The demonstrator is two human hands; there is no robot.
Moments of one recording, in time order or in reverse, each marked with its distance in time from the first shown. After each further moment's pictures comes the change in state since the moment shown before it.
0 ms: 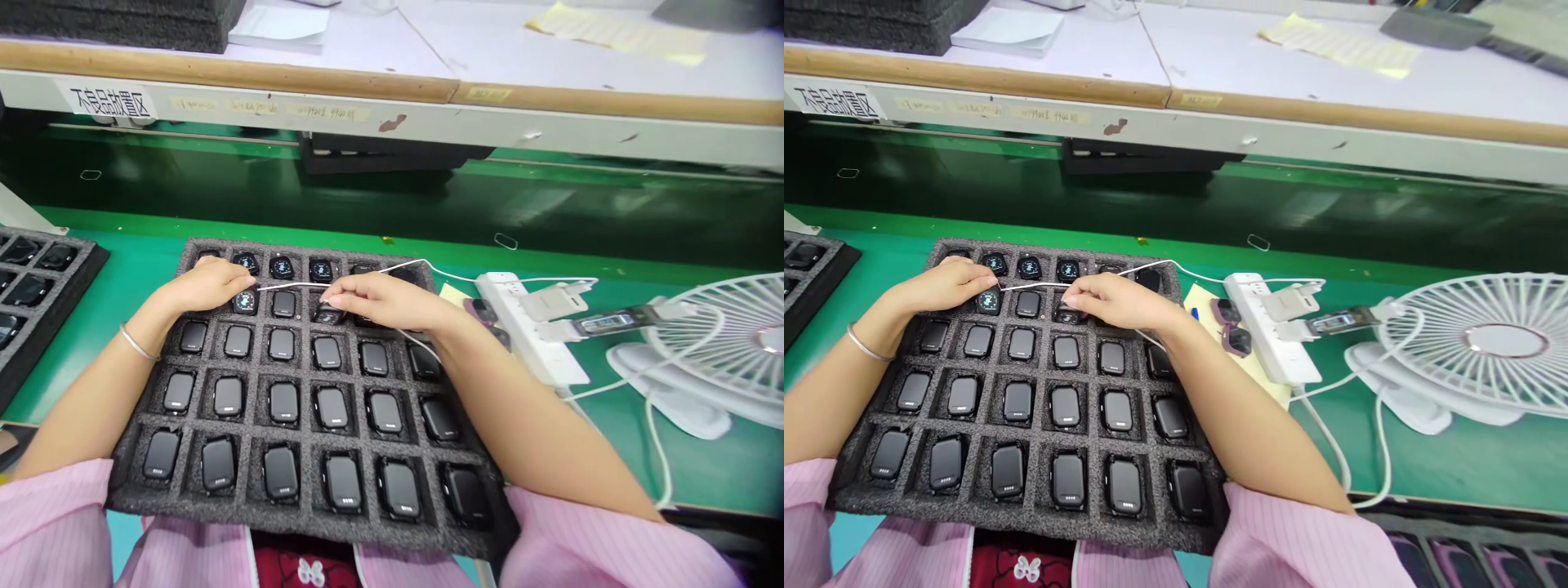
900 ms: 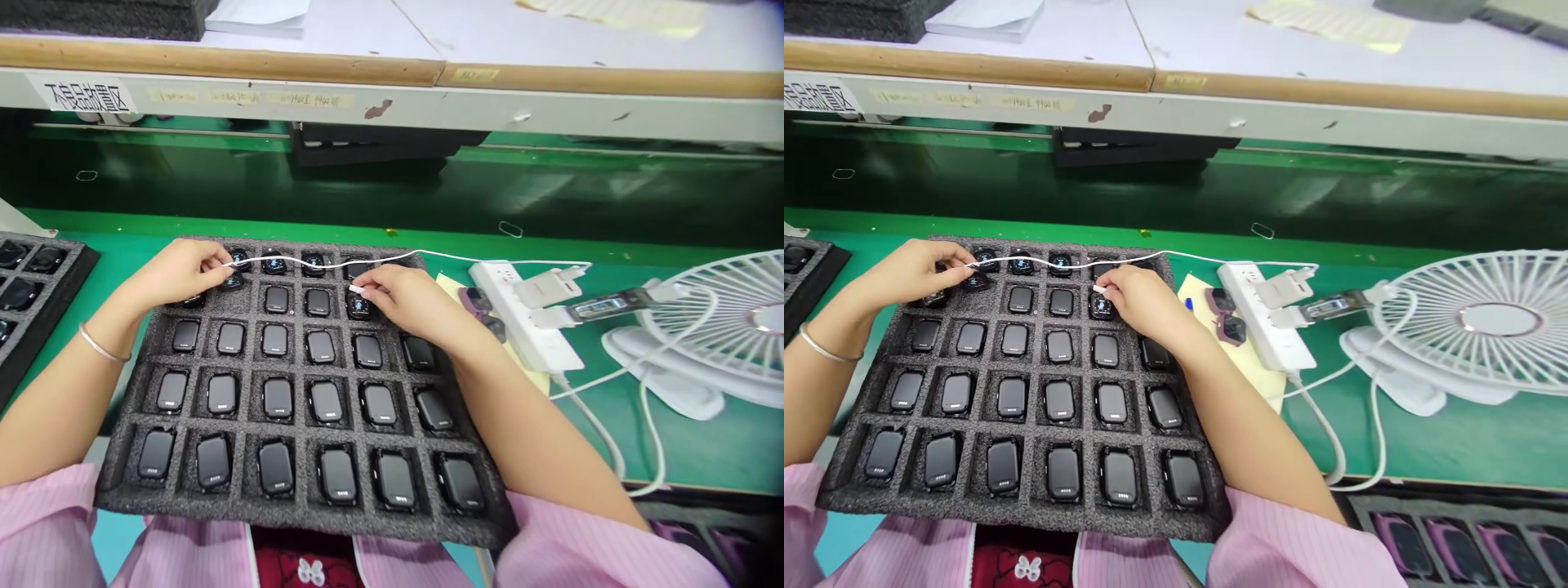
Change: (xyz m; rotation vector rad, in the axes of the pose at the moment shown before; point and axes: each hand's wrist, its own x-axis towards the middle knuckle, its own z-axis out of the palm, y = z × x) left_hand -0.016 -0.001 -0.017 -0.095 0.137 -0.172; right_hand -0.030 0.035 0.009 -0.362 0.372 0.126
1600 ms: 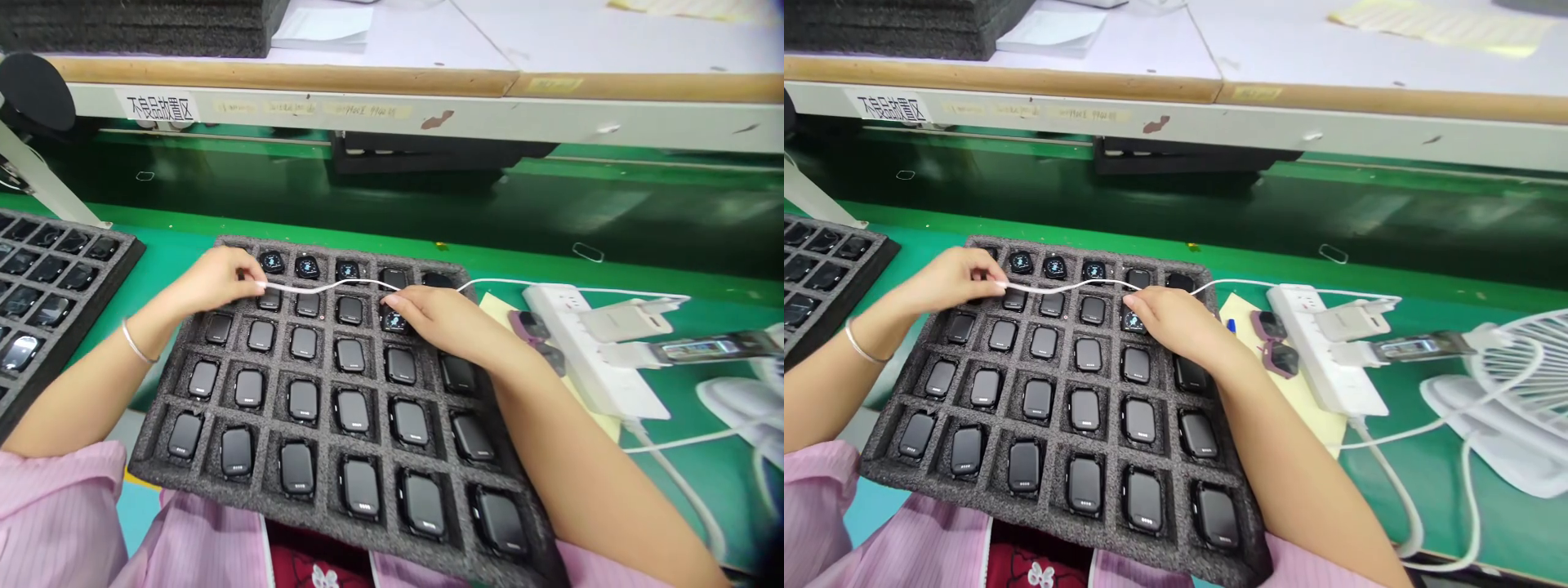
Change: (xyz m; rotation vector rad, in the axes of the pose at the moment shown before) left_hand -0.018 -0.002 0.011 -0.253 0.099 -0.033; right_hand 0.004 -0.012 -0.001 -0.064 -0.164 0.000
